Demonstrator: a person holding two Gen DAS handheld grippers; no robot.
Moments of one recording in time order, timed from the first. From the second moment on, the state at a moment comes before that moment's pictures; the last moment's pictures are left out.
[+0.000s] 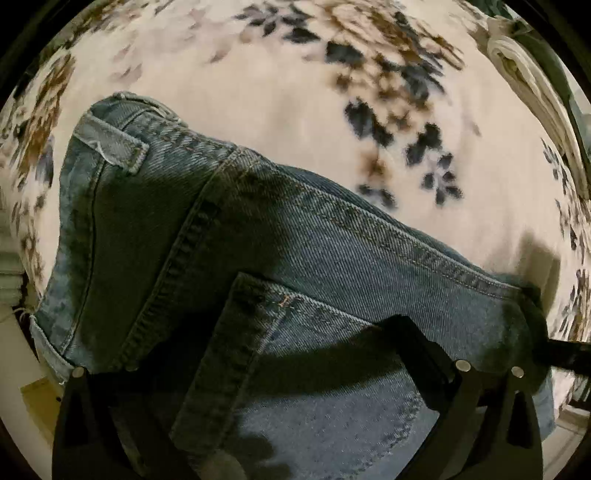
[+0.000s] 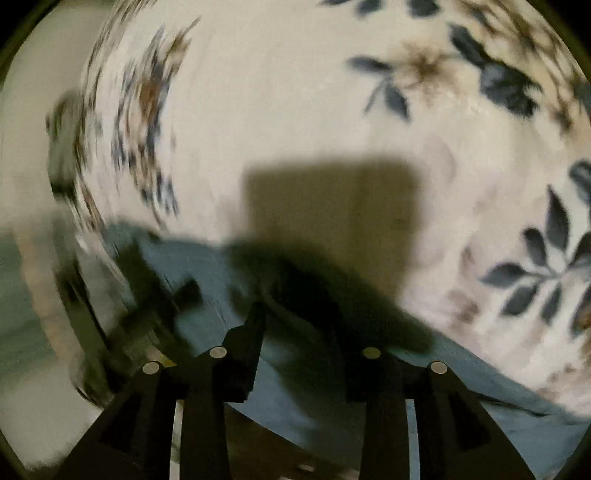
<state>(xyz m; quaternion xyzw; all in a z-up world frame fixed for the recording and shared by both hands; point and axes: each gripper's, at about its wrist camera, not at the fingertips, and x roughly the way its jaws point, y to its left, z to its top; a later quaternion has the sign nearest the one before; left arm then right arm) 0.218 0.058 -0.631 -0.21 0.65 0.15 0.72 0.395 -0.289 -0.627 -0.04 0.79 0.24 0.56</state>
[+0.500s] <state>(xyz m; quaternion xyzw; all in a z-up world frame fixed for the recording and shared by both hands) 0.249 0.043 -0.591 -0.19 0.66 0.13 0.72 0.372 -0.322 -0.632 0.14 0.79 0.20 0.56</state>
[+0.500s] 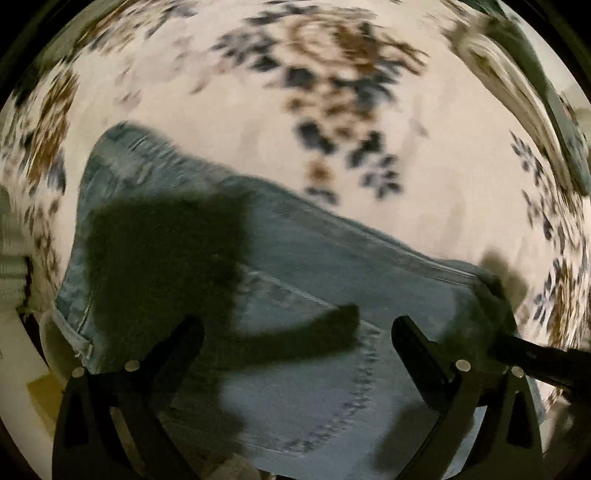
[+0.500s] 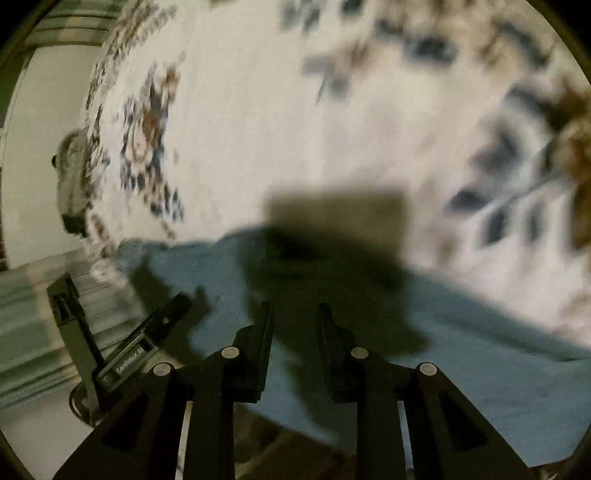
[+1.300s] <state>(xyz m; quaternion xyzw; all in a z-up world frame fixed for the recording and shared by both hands) 0.289 -0.235 -0.560 -0.03 0.66 -0.08 0.75 0.157 -0.775 -0.543 0.36 0.57 -0.24 0.70</state>
